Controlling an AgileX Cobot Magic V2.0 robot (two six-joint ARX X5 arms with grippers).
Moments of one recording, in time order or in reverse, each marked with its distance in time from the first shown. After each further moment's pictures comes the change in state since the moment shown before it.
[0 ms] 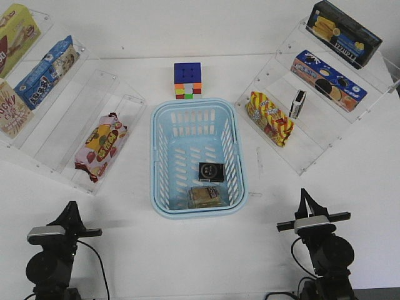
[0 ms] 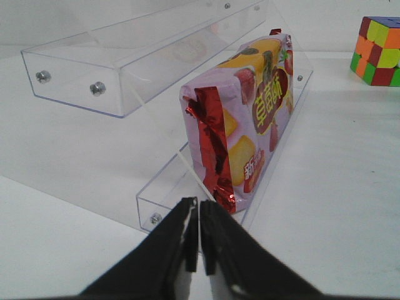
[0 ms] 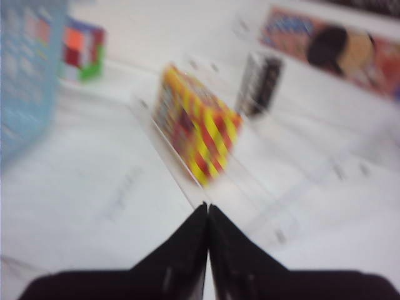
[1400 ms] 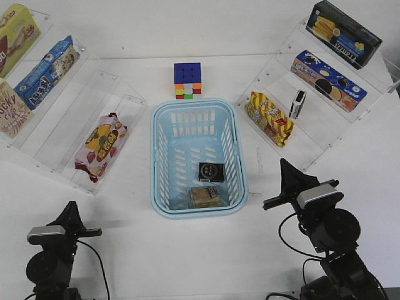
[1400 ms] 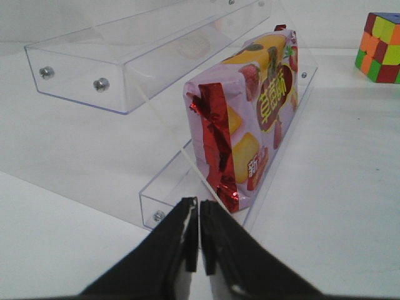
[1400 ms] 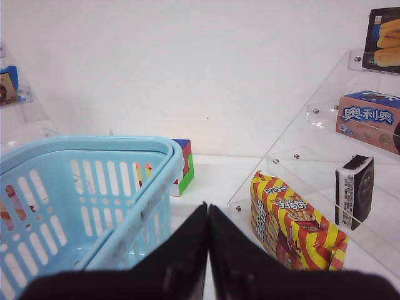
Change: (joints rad) left arm 0.002 0.000 0.000 -0.003 -0.001 0.000; right arm 0.293 0.410 0.457 0.066 0.026 0.339
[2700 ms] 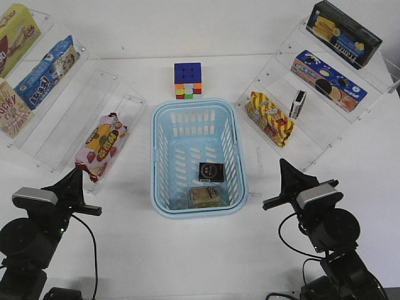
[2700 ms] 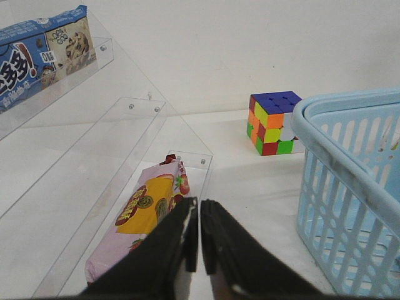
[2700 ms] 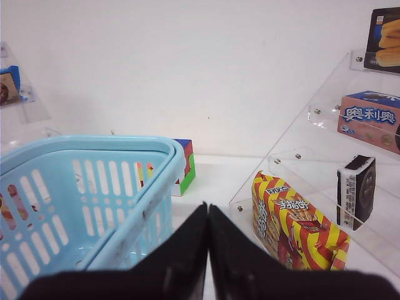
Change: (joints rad) left arm -0.211 0.499 0.629 -0.124 0.024 0.011; right arm 0.000 0.000 0.000 0.000 0.000 0.000
